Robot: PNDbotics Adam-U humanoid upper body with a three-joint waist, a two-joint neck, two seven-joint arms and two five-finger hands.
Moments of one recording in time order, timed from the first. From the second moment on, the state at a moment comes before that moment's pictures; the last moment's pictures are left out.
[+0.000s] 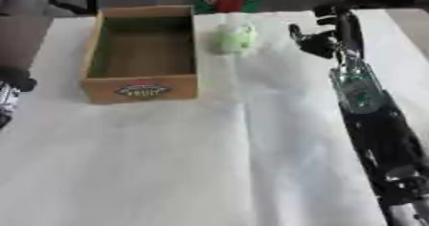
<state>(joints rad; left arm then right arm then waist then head) -0.25 0.29 -0.11 -1.89 0.04 0.10 0.08 -0.72 -0.40 -0.08 -1.10 0.20 0.02 -0.22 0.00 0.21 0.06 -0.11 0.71</state>
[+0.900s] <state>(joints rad) -0.25 0.29 -0.11 -1.89 0.04 0.10 0.08 -0.90 -0.40 -0.03 -0.96 0.40 -0.01 -0.10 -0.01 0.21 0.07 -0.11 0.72</state>
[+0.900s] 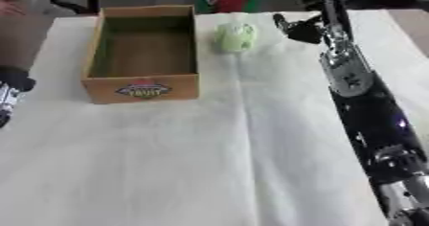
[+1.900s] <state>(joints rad) -0.26 0.29 -0.11 -1.89 0.04 0.11 0.07 -1.11 -0.25 -0.09 -0.64 0.88 -0.03 0.16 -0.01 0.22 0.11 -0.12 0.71</state>
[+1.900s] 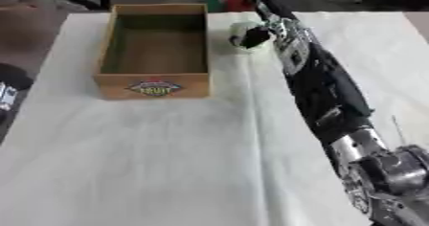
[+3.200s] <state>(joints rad) -0.26 0.29 -0.11 -1.89 0.04 0.10 0.07 -1.11 -0.21 -0.13 -0.60 1.22 0.21 -0.10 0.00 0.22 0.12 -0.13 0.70</state>
